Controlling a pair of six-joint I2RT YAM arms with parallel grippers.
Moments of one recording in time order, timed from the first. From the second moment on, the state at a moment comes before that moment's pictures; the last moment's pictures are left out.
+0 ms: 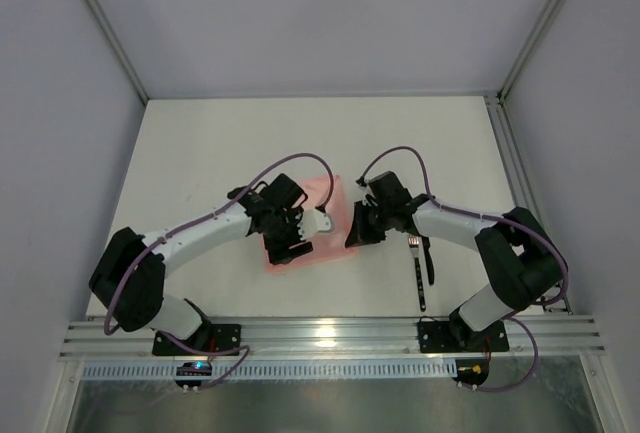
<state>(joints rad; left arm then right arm) -0.72 1.47 1.00 -0.79 0.23 0.57 0.58 1.56 0.76 -0.19 -0.41 0.57</state>
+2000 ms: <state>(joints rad) -0.94 1.44 0.68 -0.38 -0.08 0.76 0.54 1.64 0.87 -0.35 -0.28 0.39</state>
